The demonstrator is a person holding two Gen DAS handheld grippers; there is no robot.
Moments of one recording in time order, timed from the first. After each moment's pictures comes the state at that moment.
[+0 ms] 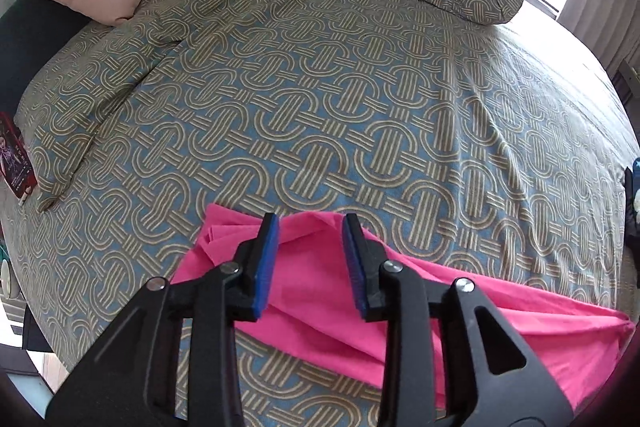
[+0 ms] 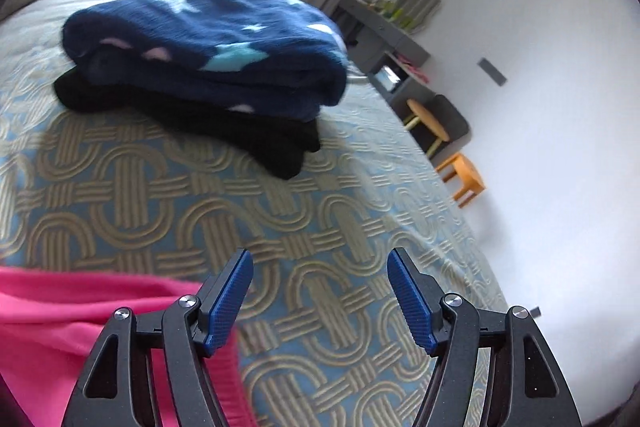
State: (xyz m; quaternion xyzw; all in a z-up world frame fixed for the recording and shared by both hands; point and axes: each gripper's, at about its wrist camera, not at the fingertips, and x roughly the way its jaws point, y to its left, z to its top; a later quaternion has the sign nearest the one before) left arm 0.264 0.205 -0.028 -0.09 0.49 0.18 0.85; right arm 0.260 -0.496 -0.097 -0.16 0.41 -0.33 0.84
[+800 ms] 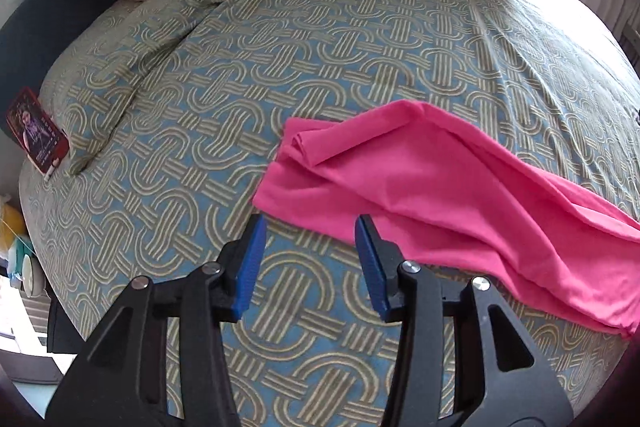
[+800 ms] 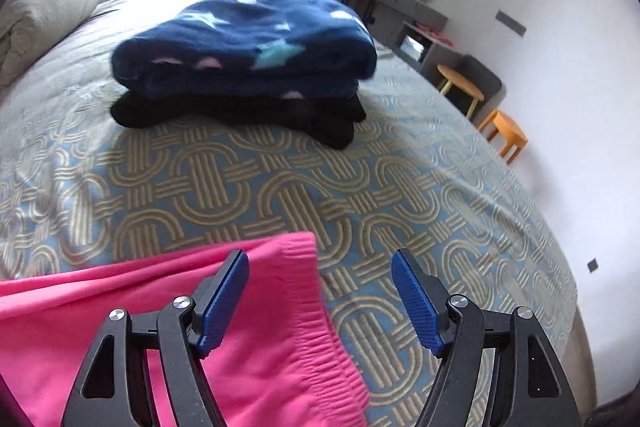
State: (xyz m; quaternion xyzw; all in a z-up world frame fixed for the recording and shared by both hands) left arm 0.176 0.247 -0.073 -0.06 0.52 0.19 0.83; right arm 0.218 -0.455 -0.081 -0.06 0.42 -0.26 0.87
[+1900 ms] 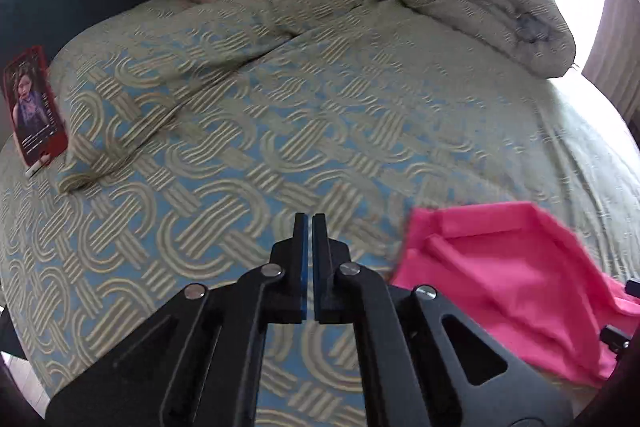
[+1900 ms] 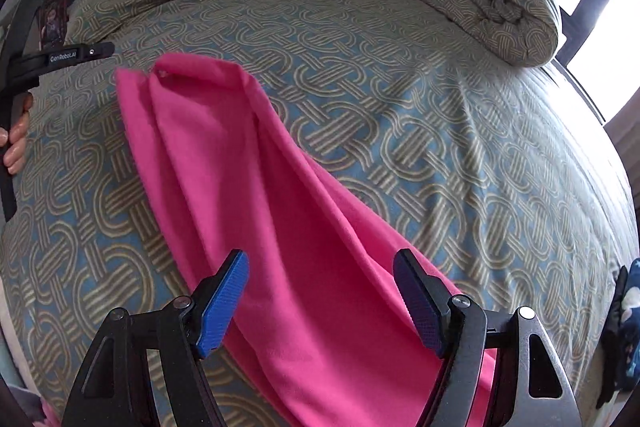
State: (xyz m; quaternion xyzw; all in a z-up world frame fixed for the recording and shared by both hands) left arm 0.174 0.363 -0.107 -0.14 0.41 0.24 0.87; right arm 0.204 0.066 -0.138 -0.29 0.44 0.28 0.80
